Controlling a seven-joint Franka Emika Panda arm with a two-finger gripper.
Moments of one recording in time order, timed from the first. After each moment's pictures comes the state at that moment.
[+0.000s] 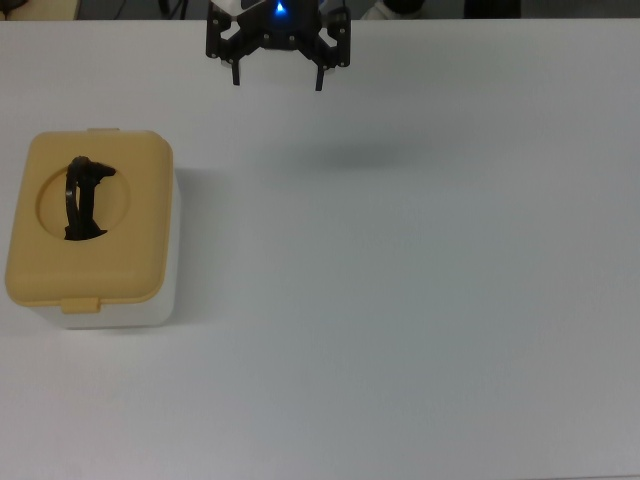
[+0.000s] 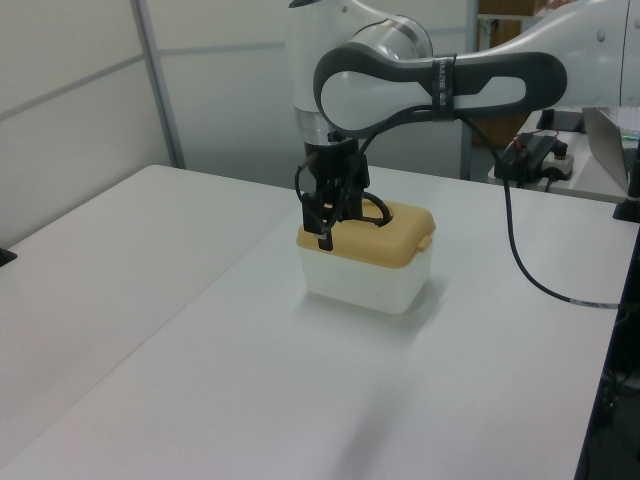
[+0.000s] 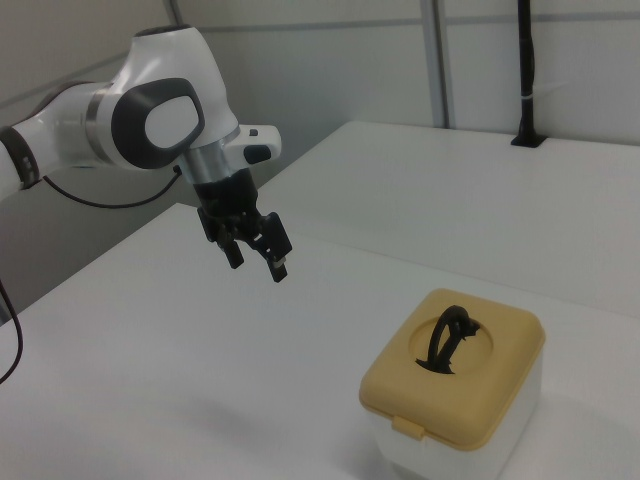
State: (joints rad) arm 0.09 0.09 0.04 -1.56 -0.08 1.66 0.11
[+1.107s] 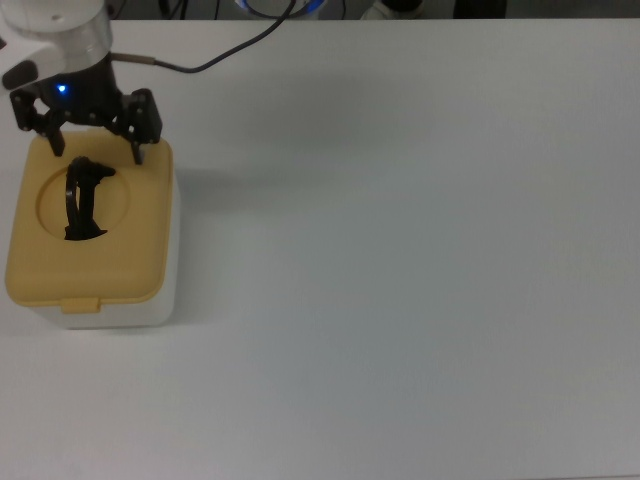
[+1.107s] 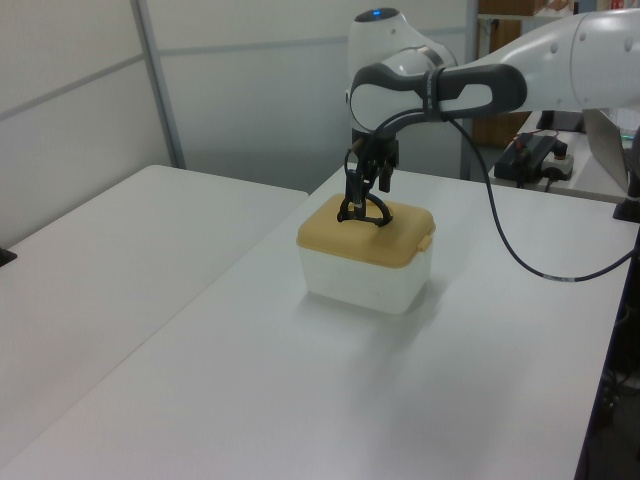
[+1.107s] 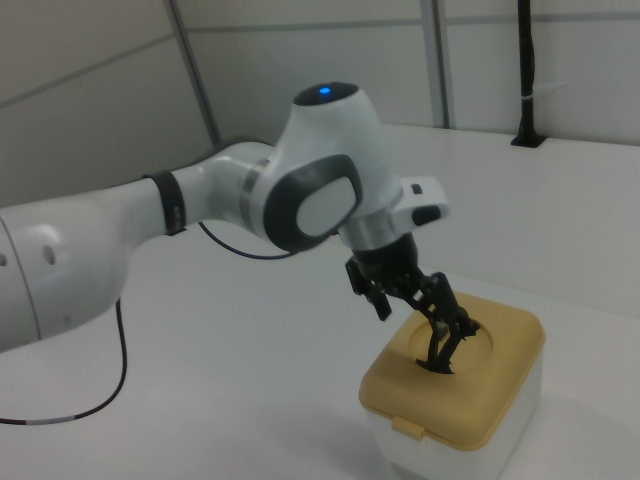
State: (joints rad) arm -0.23 0.26 0.02 -1.55 -0.08 1.95 -0.19
